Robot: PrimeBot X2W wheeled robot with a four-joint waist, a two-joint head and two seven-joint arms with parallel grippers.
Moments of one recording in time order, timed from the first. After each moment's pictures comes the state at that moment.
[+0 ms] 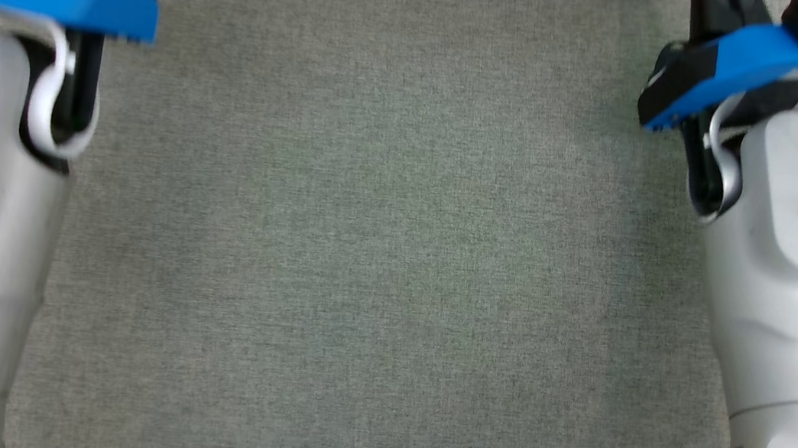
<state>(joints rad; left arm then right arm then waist) -0.92 0.30 -0.25 0.40 -0.47 -0.10 -0.26 -1.09 -0.05 0.01 0.87 0.03 0.13 -0.24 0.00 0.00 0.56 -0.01</state>
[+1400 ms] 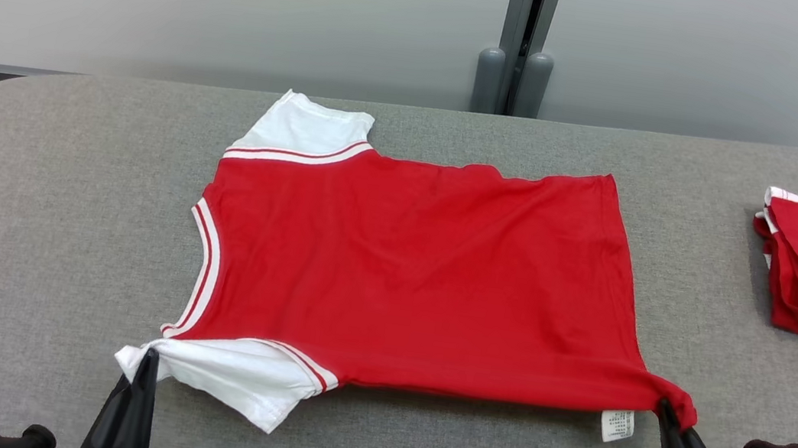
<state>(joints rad) 0.26 0.22 -0.17 -0.17 -0.50 -0.01 -0.14 0.07 -0.05 -0.06 0.07 0.21 0.13 0.06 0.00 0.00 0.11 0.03</state>
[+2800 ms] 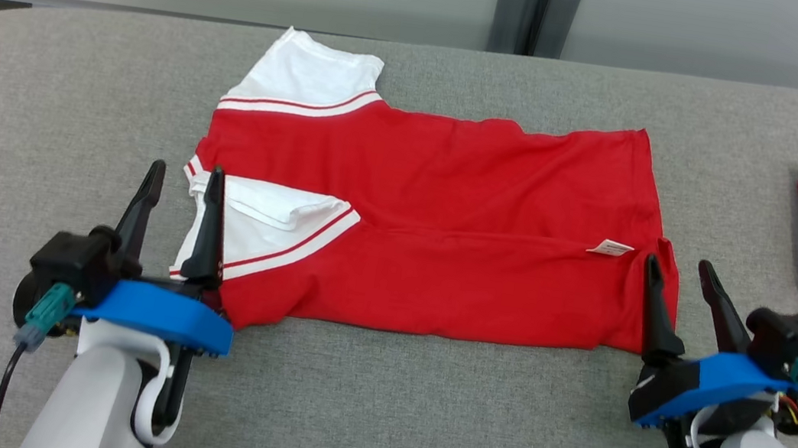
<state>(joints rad) -0.34 0.11 -0.16 0.39 -0.35 -0.09 -0.26 -0.35 -0.05 -0.06 0.43 0.18 0.13 -0.13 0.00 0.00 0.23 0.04</state>
